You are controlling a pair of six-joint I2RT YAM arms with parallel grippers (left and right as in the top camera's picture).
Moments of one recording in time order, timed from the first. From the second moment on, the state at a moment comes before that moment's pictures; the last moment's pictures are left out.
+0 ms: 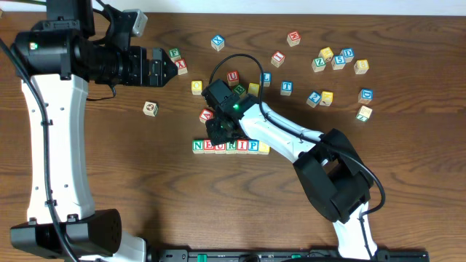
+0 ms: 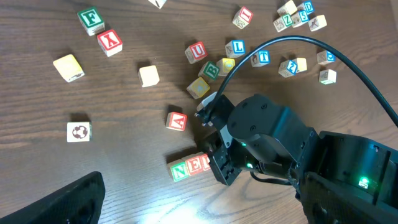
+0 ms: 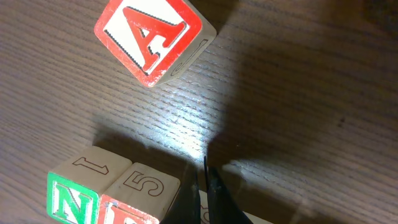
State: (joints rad) left arm 0.07 1.69 1.98 -1.42 0.52 0.12; right arm 0.73 2.15 1.55 -0.67 -0.14 0.44
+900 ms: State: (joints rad) left arm 0.07 1.69 1.98 -1.42 0.52 0.12; right arm 0.73 2.15 1.55 -0.61 -0.13 0.44
